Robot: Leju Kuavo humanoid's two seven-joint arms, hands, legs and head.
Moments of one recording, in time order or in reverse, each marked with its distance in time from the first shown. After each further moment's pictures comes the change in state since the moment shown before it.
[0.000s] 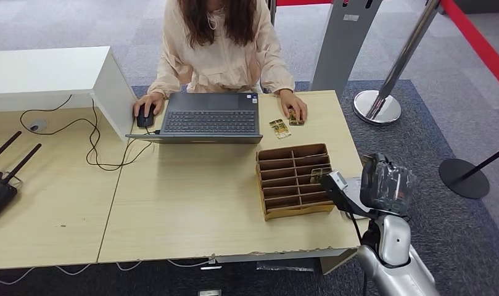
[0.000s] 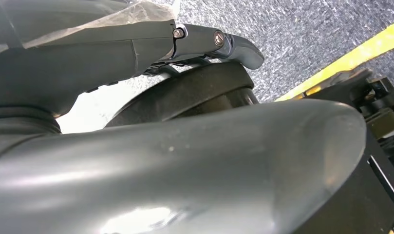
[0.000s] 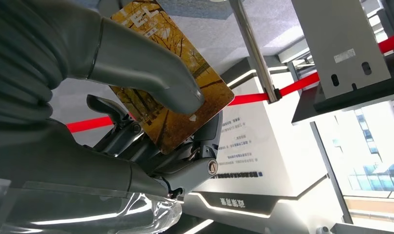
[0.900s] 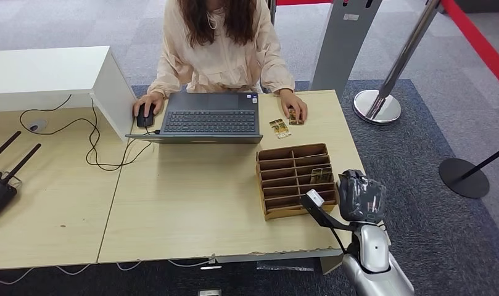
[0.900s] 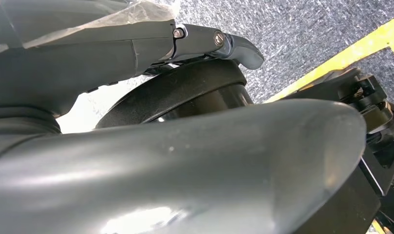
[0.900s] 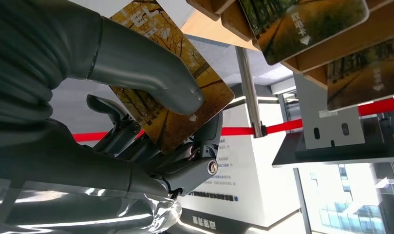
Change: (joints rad) left arm 0.000 -0.007 0.005 0.000 0.013 0.005 -0.020; right arm 0.010 0.120 -0.044 0.207 0.078 0.001 -0.151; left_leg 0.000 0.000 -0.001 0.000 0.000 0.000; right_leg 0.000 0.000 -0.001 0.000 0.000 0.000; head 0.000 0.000
